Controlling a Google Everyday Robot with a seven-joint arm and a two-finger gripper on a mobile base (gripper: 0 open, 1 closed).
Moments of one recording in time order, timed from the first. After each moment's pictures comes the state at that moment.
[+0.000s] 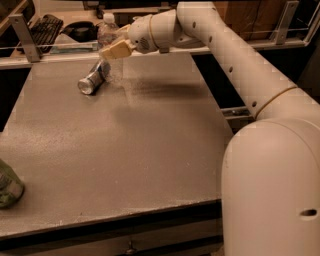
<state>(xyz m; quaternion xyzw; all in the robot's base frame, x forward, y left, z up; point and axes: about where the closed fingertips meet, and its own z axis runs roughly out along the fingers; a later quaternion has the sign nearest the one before) 0.748 0.131 0.956 -0.55 0.59 0.31 0.51</state>
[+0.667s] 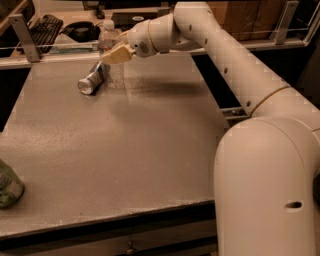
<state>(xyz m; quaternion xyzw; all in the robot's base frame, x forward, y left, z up) 0.752 0.137 0.935 -0.56 0.60 0.31 0.48</state>
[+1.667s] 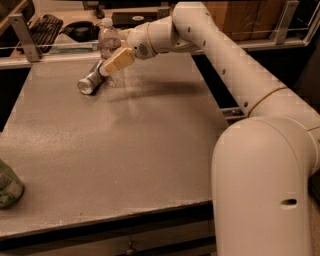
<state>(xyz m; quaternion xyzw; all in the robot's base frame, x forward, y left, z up) 0.753 0.139 0.927 -0.56 0.60 0.32 0.47</state>
